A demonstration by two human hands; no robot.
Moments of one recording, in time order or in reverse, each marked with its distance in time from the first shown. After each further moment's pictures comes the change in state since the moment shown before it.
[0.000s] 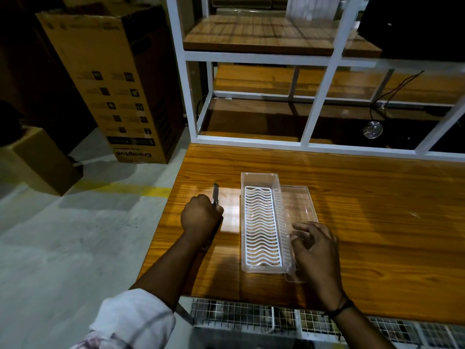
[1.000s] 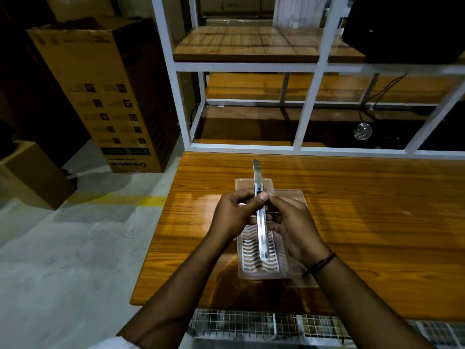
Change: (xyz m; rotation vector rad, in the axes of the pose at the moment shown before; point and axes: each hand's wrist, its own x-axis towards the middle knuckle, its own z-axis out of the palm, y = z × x) left_hand -0.053 0.078 -0.045 -1.110 -0.457 0.294; right_hand 0.052 -0.085 0.014 0.737 -0.304 0.309
